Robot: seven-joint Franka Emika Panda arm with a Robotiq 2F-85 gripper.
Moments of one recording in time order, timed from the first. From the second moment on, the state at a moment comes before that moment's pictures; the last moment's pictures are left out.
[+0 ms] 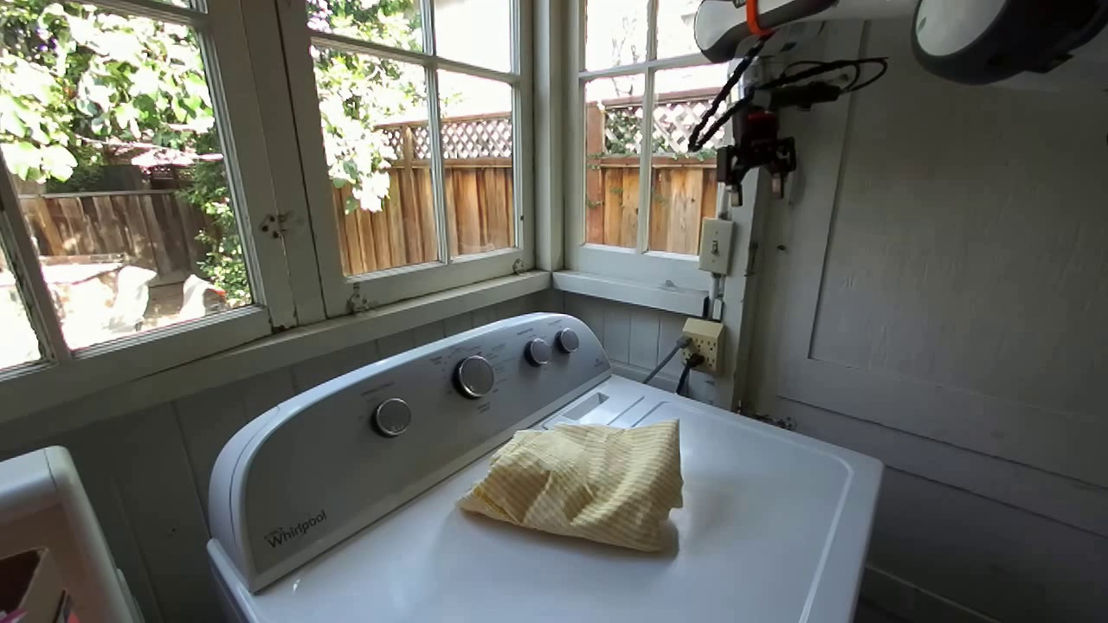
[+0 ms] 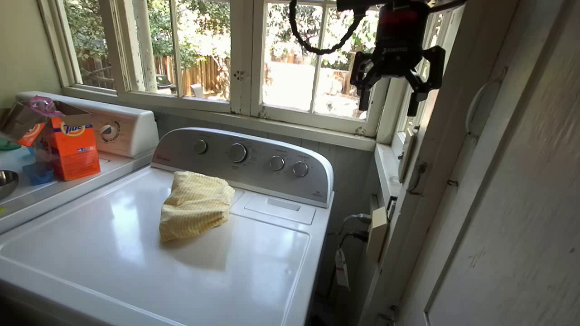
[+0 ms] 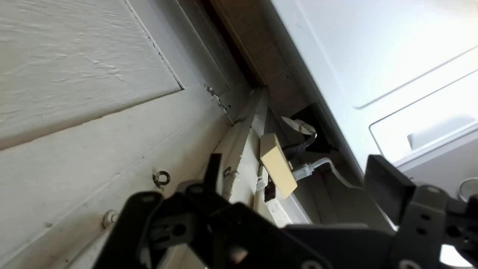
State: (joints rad) arm -0.29 0.56 0.03 -0.94 -0.17 1.46 -0.21
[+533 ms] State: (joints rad) arm -0.41 0.42 0.06 -1.15 -0.05 1.45 -0.57
